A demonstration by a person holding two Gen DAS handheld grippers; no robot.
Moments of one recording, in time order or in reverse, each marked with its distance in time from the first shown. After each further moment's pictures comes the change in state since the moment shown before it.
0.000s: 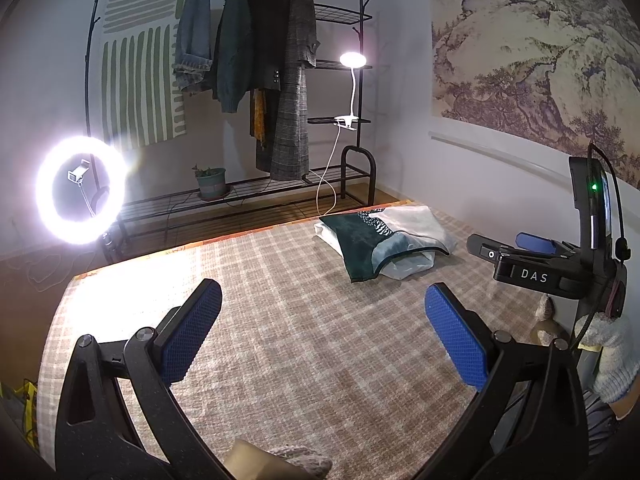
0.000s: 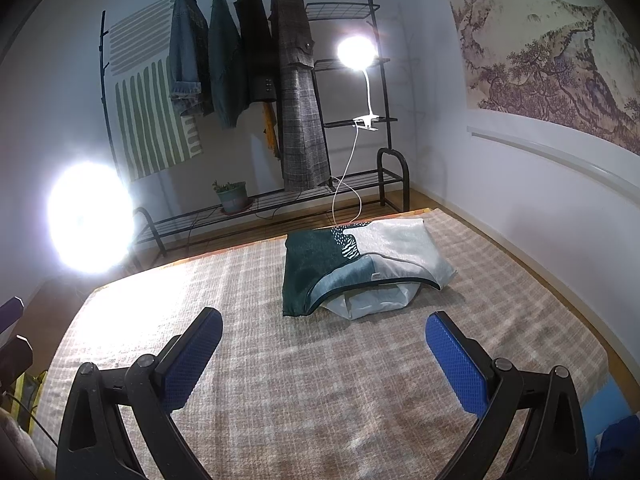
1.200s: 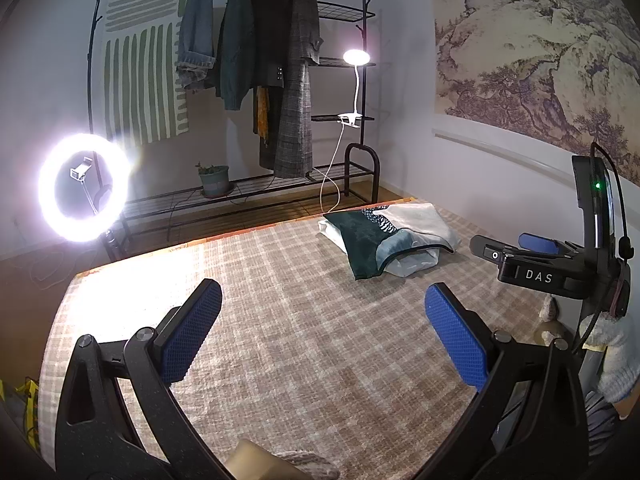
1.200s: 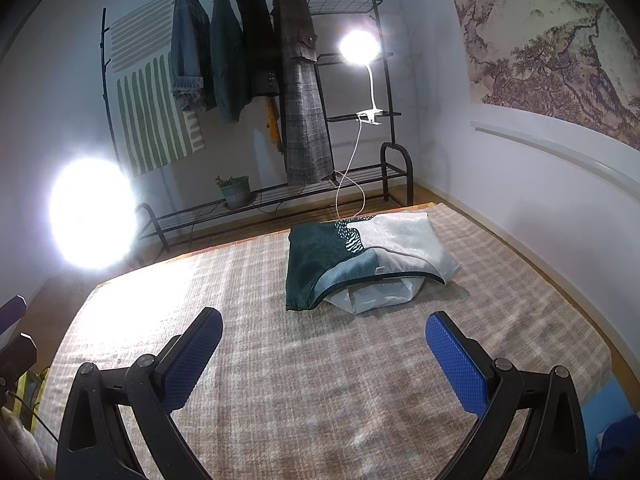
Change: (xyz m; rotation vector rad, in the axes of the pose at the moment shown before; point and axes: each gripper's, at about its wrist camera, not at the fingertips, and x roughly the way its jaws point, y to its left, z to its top) left arm 0.006 0.001 -0.005 0.003 -0.001 0.006; right arm 0.007 -0.003 -0.003 -0.002 0.020 0.019
